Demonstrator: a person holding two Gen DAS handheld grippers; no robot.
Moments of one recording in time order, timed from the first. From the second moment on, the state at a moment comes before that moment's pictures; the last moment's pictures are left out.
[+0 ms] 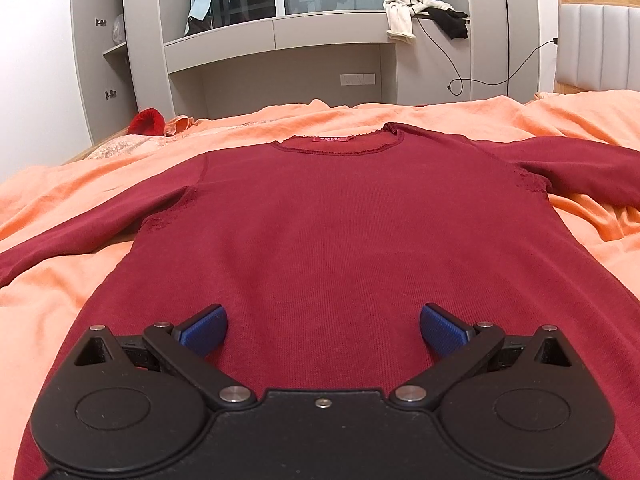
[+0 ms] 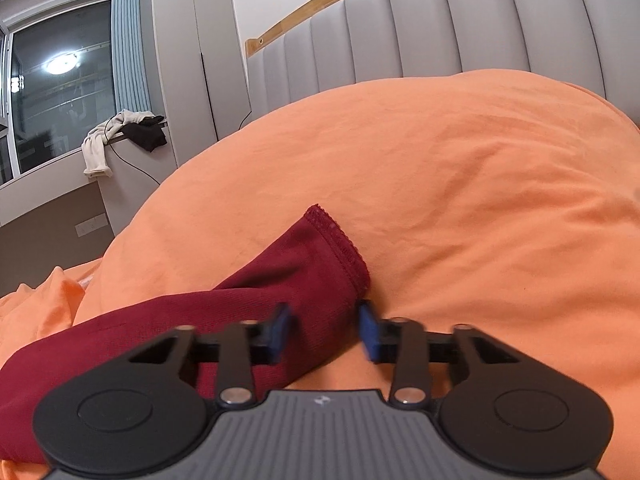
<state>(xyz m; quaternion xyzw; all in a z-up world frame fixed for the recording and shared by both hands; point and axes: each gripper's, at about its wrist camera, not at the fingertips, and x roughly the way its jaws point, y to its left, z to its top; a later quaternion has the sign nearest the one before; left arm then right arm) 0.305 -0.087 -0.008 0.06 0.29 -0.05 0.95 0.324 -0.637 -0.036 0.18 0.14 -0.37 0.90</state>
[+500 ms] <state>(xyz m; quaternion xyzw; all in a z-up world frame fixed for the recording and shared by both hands) 0.305 -0.089 -0.006 0.06 0.29 -0.05 0.95 0.310 -0.628 -0.020 0.17 0.11 -0.34 0.92</state>
